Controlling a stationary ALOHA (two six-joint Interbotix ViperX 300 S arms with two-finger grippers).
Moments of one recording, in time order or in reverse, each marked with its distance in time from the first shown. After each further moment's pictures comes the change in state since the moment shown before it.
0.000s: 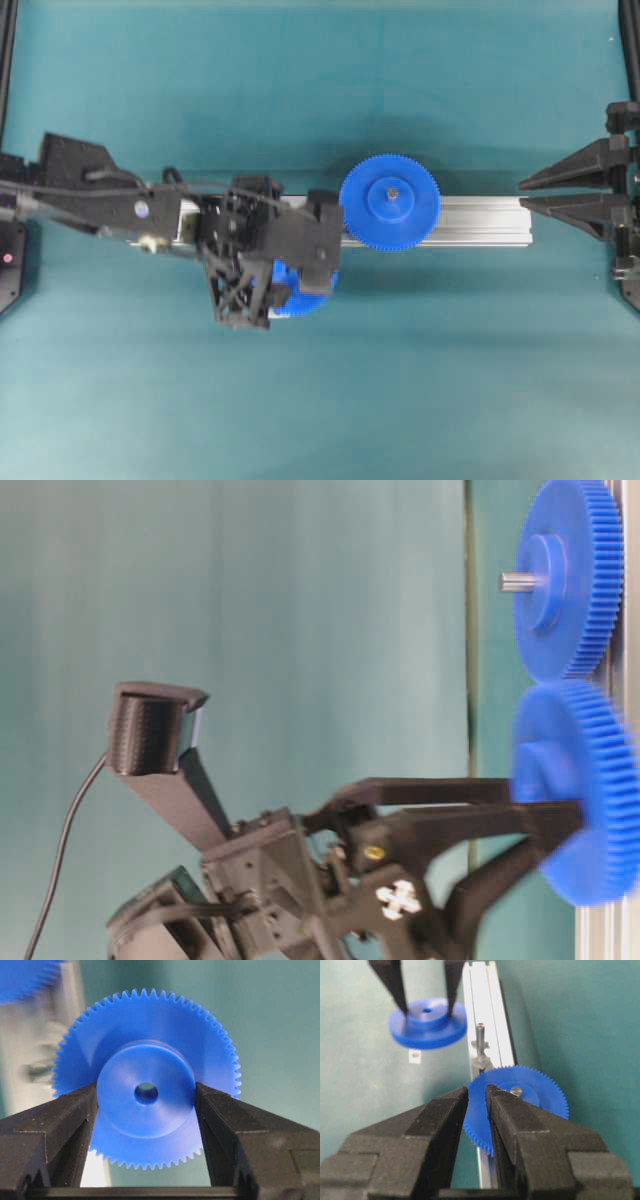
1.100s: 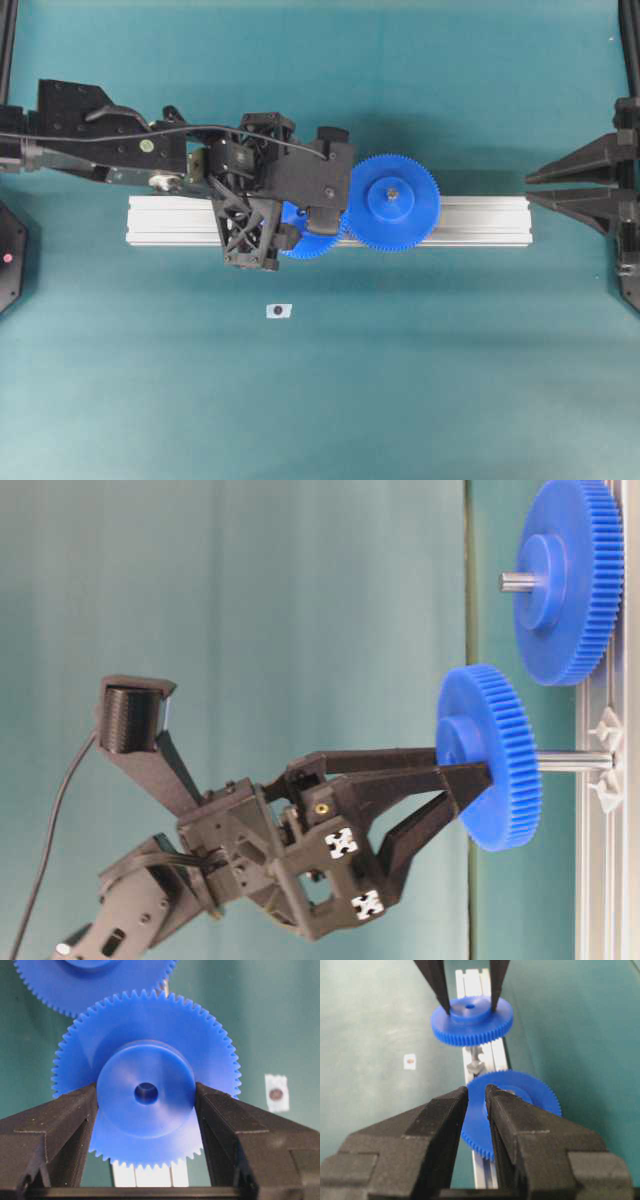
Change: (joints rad) left arm 0.115 0.003 -0.077 0.000 0.075 0.146; right arm -0.018 -0.032 0.011 0.002 0.002 0.000
